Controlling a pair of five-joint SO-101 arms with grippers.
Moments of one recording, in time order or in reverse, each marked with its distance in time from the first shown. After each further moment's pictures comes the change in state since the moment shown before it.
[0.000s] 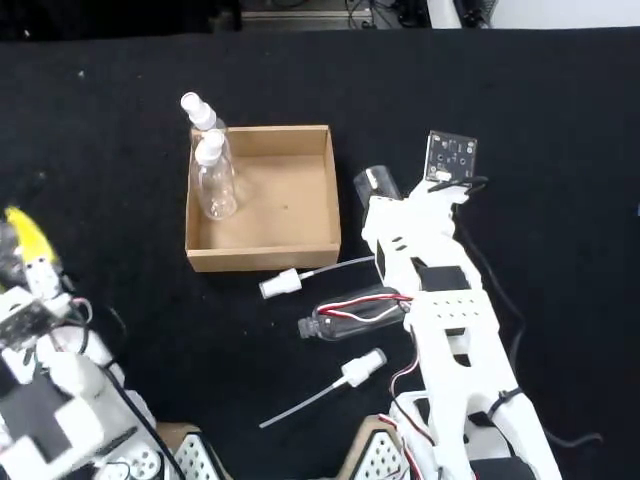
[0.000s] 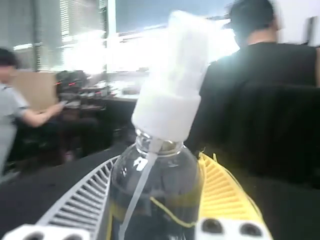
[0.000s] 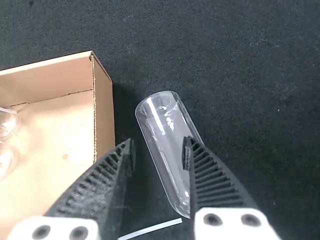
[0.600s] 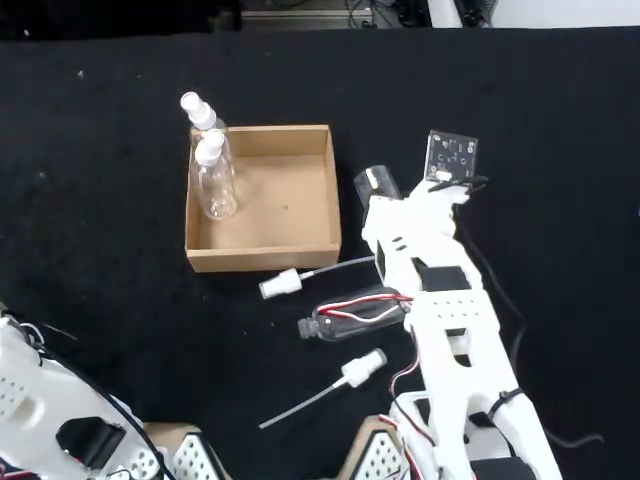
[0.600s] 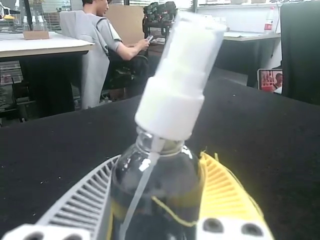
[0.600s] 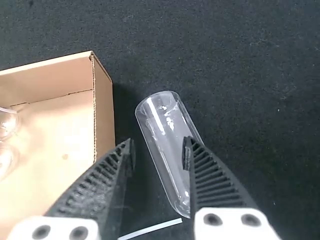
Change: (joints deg) left arm -20.7 31.5 -13.9 -3.8 0.0; right arm 0.0 0.0 0.0 0.0 0.0
